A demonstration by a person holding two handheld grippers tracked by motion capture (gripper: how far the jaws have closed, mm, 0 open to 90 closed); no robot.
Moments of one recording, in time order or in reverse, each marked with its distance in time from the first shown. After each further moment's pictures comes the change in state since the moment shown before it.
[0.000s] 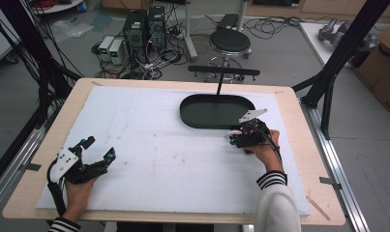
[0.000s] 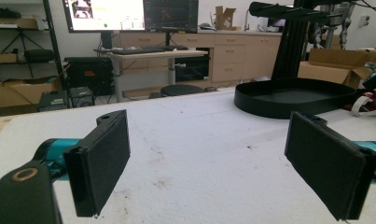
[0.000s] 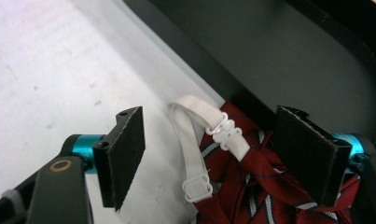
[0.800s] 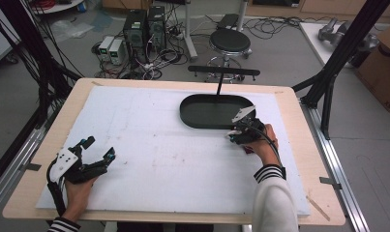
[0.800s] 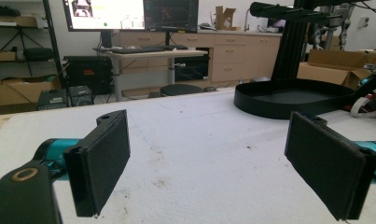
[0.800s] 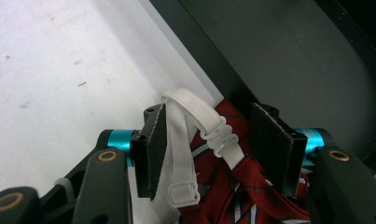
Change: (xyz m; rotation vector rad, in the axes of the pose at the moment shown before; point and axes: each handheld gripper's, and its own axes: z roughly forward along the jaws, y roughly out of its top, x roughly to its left) left arm 0.001 0.000 0.000 0.001 -0.001 -0.006; right arm -0.001 0.016 0.012 0.128 -0.021 -0.136
